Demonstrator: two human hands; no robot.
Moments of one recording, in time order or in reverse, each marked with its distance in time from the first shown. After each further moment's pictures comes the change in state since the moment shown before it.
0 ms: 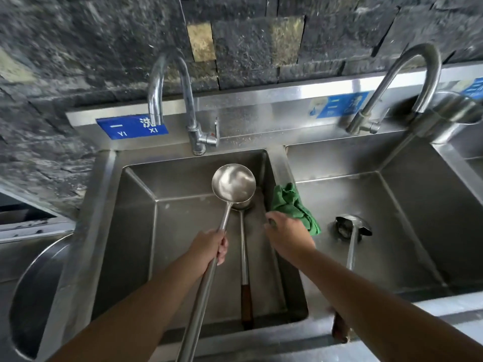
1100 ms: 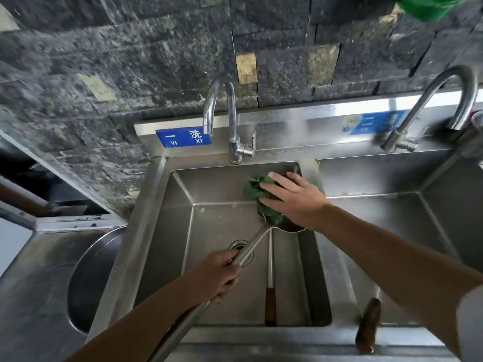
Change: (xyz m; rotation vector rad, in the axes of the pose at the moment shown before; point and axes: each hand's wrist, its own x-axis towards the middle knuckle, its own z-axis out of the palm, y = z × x) left_hand -0.158 0.002 -0.033 0.492 -0.084 0.226; right_hand 0.056 -0.039 -0.038 -0.829 0.250 -1.031
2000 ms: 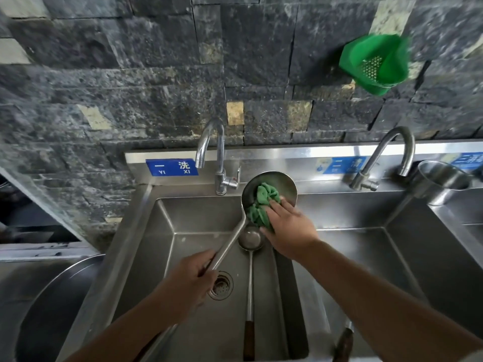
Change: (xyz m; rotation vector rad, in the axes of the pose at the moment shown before) left_hand -0.048 0.054 -0.014 0.038 0.159 0.352; right_hand -0.001 -0.012 -0.081 0.333 -0.212 0.523
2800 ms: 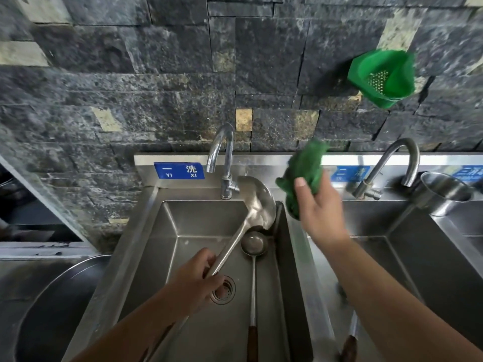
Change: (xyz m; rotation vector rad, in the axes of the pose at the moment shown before) left_hand 0.002 -0.015 -0.016 0.068 0.019 -0.033; right_hand -0.017 -0.025 -0.082 0.898 0.687 0.128
